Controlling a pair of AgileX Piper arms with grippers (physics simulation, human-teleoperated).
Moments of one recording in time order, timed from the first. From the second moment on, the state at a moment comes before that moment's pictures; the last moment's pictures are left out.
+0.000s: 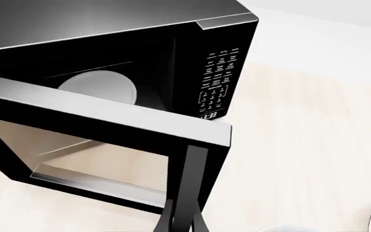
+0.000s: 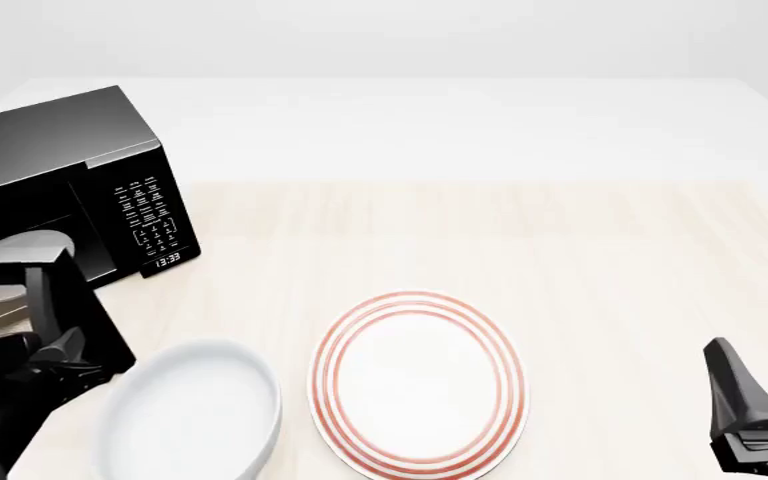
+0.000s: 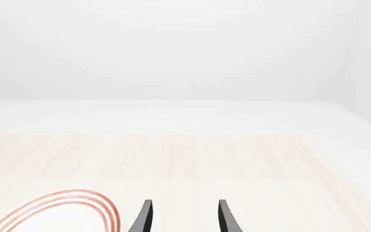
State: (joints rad) left arm 0.15 1.27 -0.04 -0.81 -0.07; right arm 0.01 0.04 0.00 -0.03 0.00
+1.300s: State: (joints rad) left arm 0.15 1.16 -0.08 -0.87 -0.13; right arm 0.01 0.04 0.00 -0.03 0.00
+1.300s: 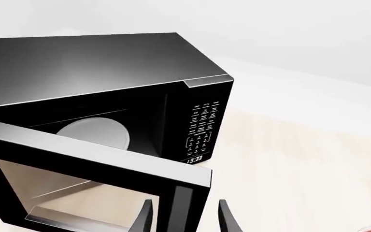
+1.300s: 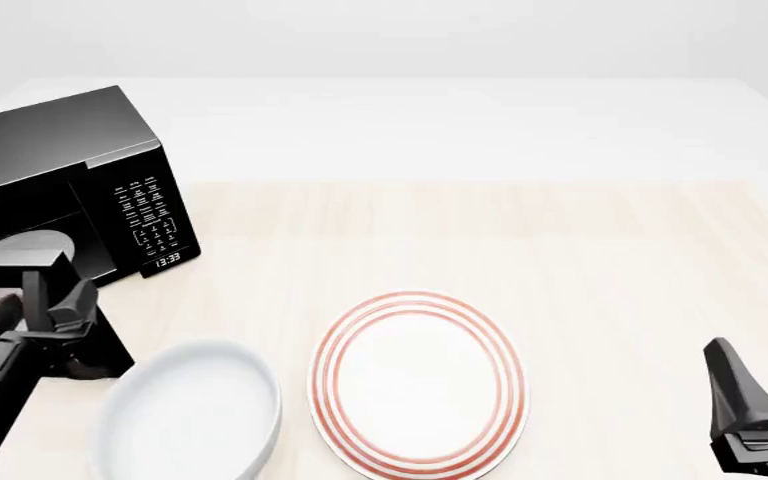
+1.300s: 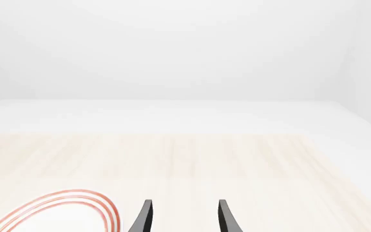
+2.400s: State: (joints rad) left arm 0.17 0.46 -0.15 -0.19 -0.04; right arm 0.01 0.04 0.00 -0.03 0.00
